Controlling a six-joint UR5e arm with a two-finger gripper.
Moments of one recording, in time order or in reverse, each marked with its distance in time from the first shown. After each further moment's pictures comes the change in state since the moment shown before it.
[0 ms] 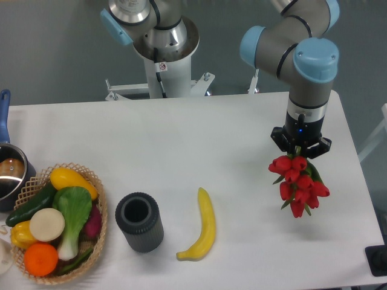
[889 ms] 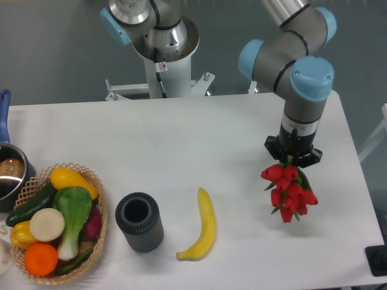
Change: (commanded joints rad) arm -0.037 -0.083 -0.018 0.031 0.000 -0.002
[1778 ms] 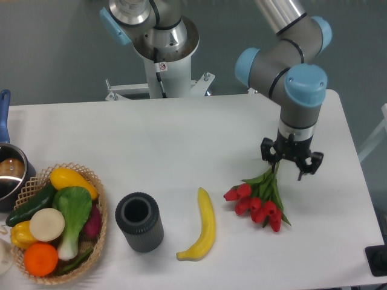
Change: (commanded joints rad) arm 0.081 0.070 -0.049 0.071 -0.021 -0.009
